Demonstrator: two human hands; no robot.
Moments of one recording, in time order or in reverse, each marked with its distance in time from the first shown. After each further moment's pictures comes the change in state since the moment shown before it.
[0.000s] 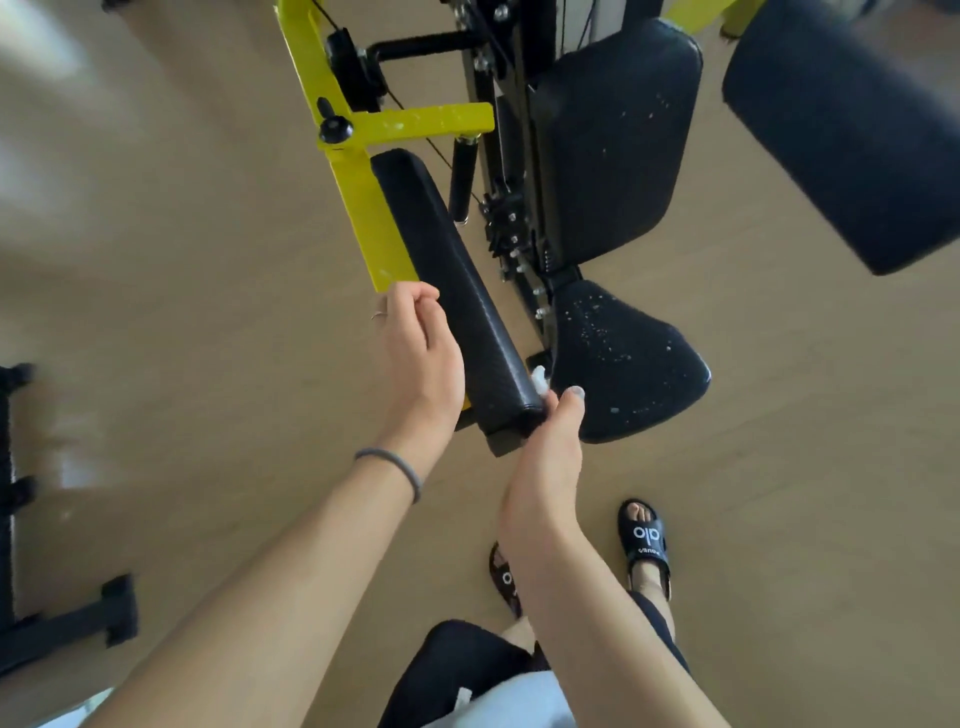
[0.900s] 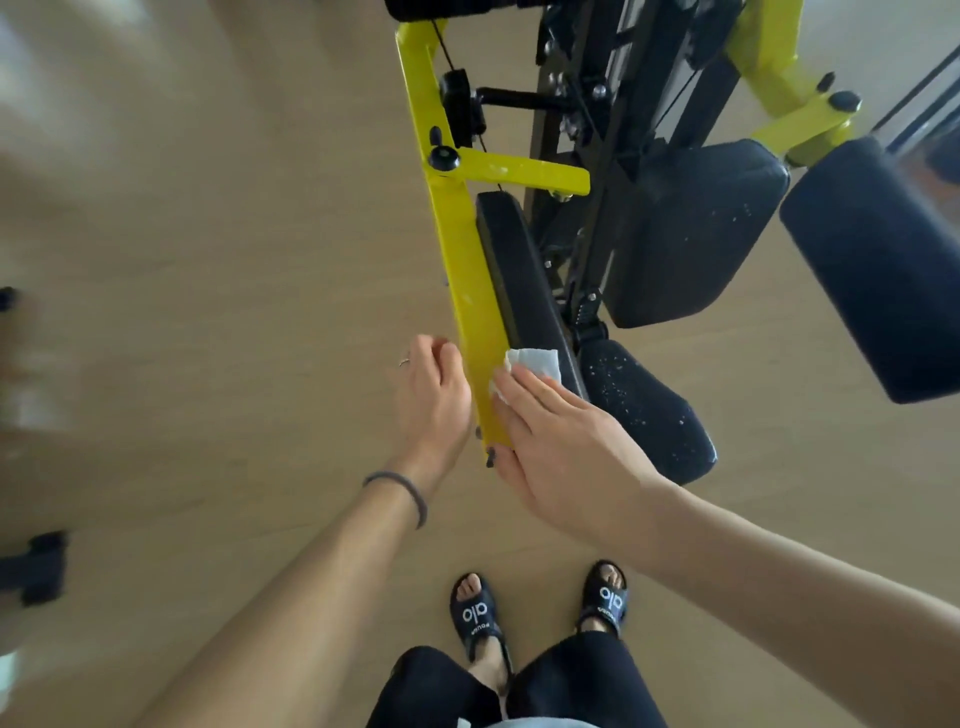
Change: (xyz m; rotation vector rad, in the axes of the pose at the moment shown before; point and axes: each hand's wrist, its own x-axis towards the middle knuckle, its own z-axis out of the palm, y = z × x) left_hand 0.019 -0.045 -0.042 -0.050 -0.011 -0.283; right_hand 0.013 -0.040 0.019 -1.952 -0.421 -1.415
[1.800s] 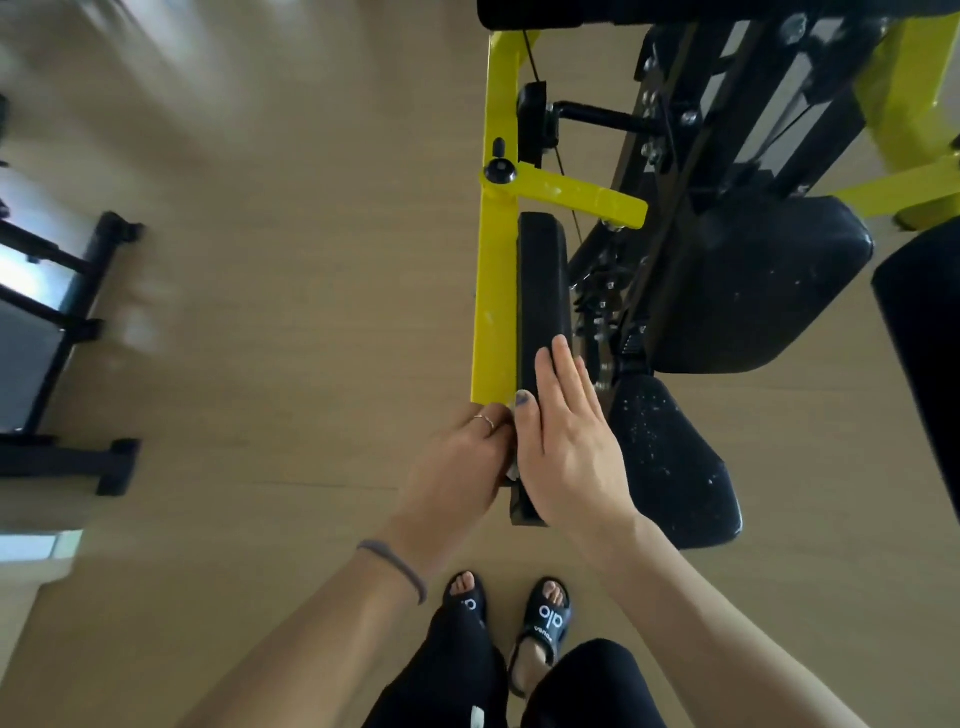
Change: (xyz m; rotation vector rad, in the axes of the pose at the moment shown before) left_hand -0.049 -0.008 0.012 0.710 -0.236 0.667; right_hand 0.019 0.037 0.000 0.737 0.148 0.314
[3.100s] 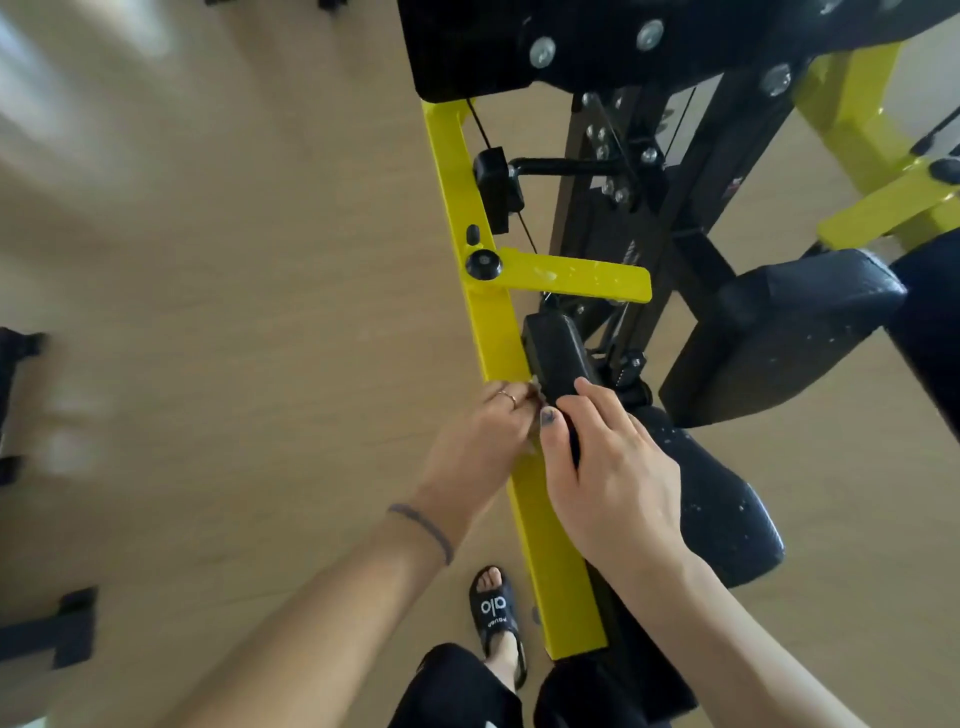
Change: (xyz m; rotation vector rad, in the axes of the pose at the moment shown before) left_hand 0.152 -0.116 -0.001 -0.081 -0.090 0.198; right_hand 0.108 -0.042 0.006 -0.193 0.246 0.275
